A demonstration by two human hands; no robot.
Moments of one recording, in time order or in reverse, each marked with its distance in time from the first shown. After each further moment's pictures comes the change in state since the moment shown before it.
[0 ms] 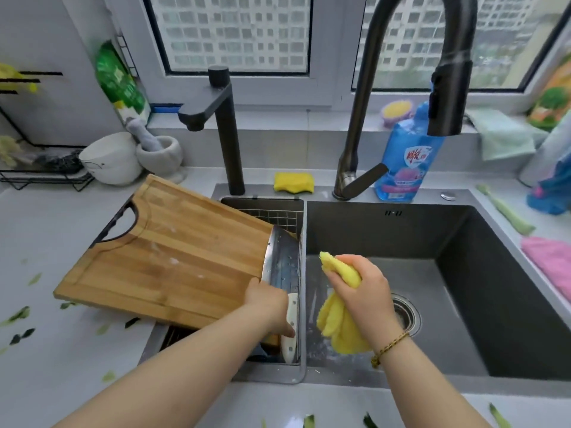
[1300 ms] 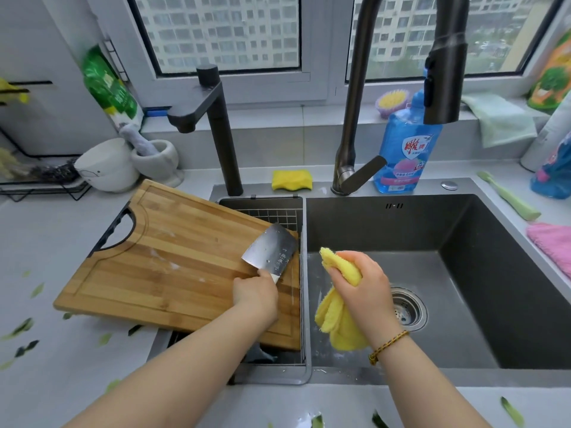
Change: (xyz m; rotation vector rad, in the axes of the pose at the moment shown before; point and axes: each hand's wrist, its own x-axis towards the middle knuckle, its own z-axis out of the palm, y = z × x) left_hand 0.004 -0.010 0.003 0.082 0.130 -0.223; right_hand -0.001 0.005 0.007 0.003 0.056 0.020
